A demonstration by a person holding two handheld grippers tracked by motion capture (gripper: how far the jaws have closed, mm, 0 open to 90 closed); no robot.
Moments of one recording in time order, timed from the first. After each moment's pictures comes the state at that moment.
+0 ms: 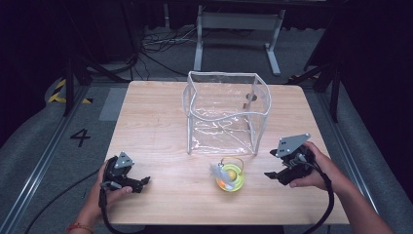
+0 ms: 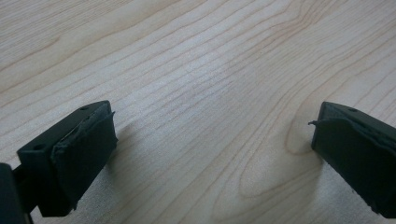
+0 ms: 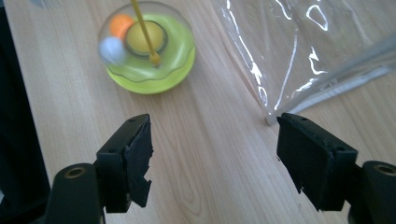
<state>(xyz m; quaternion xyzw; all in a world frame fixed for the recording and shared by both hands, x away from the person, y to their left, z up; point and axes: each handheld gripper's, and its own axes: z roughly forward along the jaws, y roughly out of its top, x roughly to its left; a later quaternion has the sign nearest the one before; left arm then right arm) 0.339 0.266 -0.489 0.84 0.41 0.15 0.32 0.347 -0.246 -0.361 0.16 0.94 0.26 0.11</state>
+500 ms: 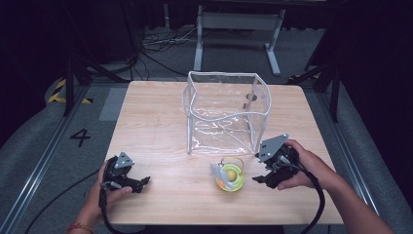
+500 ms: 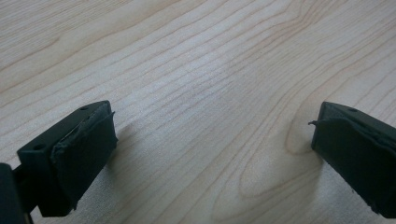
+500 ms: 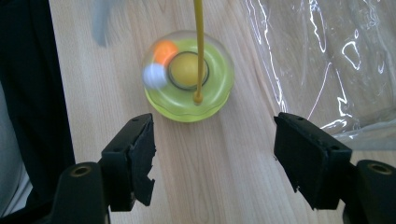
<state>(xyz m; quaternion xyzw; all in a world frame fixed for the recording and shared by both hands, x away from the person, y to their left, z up) 0.339 0.266 -0.489 0.84 0.41 0.15 0.32 0.339 -0.199 -0.342 0.10 0.96 0.23 0.10</state>
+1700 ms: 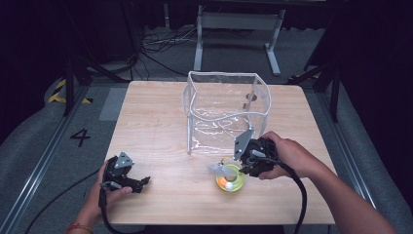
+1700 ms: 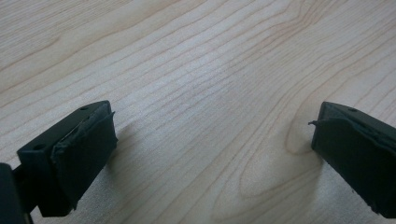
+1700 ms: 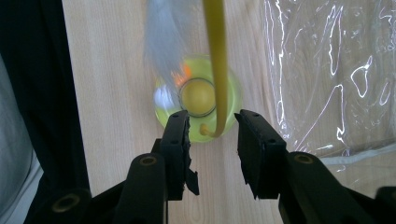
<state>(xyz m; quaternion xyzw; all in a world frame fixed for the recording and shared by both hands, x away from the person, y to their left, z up) 0.339 0.266 -0.489 0.84 0.41 0.15 0.32 0.346 -0.138 -0.317 0.04 0.99 0.13 0.09</state>
